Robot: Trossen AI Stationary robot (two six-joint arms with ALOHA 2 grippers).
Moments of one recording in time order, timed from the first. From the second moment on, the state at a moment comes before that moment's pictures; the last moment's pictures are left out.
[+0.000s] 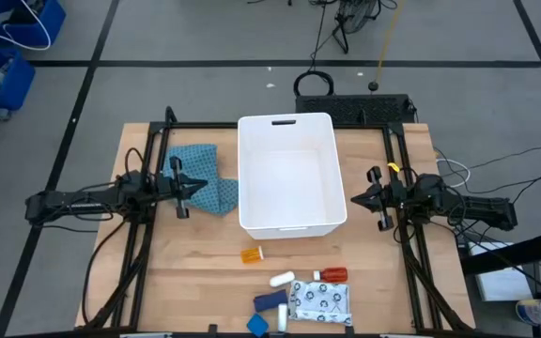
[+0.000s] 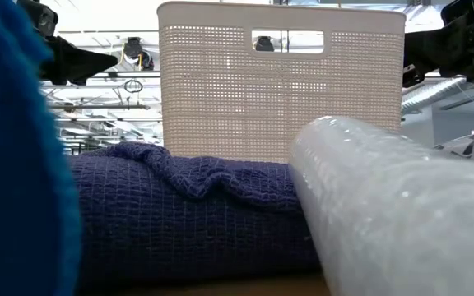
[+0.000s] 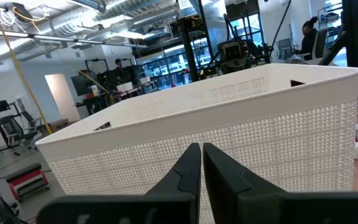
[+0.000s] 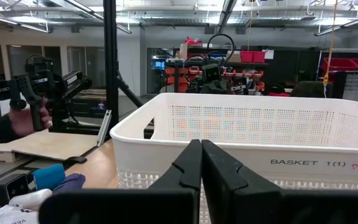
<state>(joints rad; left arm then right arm) 0.14 0.24 0.01 0.36 0.00 0.25 -0.11 0.02 0.01 0.18 -0.24 0.01</state>
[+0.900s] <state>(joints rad) 0.12 0.24 0.01 0.46 0.13 -0.09 -0.11 0.02 0.01 0.30 -0.24 0.01</state>
